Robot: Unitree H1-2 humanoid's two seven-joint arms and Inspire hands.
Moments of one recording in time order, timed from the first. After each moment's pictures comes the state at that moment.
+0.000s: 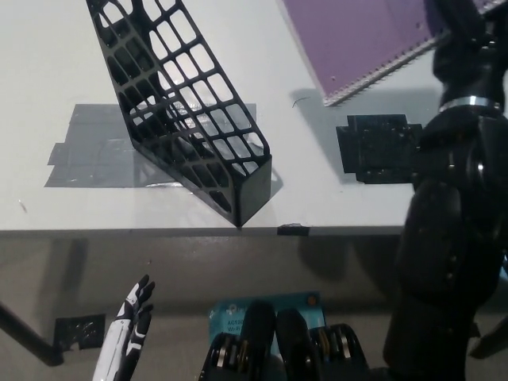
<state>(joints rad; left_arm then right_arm) 0.04 0.20 -0.15 0.27 0.15 -0.43 0.16 -0.85 0.24 -0.32 -0.17 0.22 0.36 -0.30</state>
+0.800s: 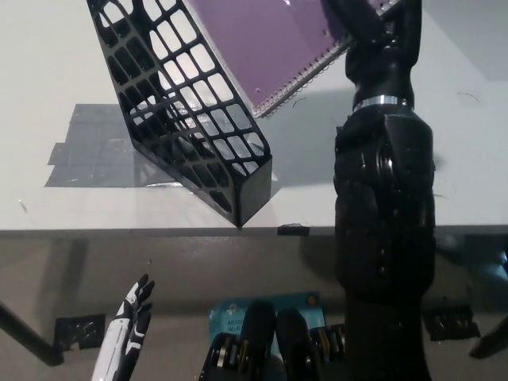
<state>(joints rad) 0.04 0.21 -0.15 0.27 0.14 -0.43 0.16 -0.87 0.31 -0.19 -0.02 0.17 0.25 -0.33</state>
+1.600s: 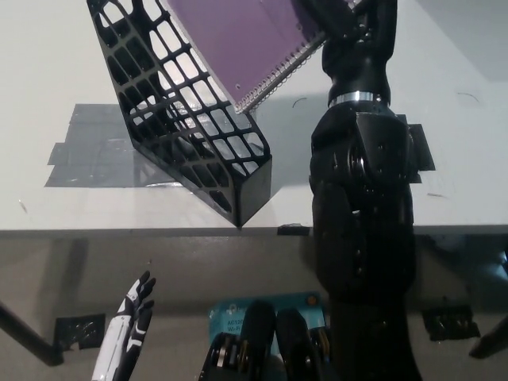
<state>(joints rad) 0.03 0.21 -0.16 0.27 0.15 -0.43 0.16 -0.89 0.34 -0.14 0.00 0.12 0.22 -0.35</state>
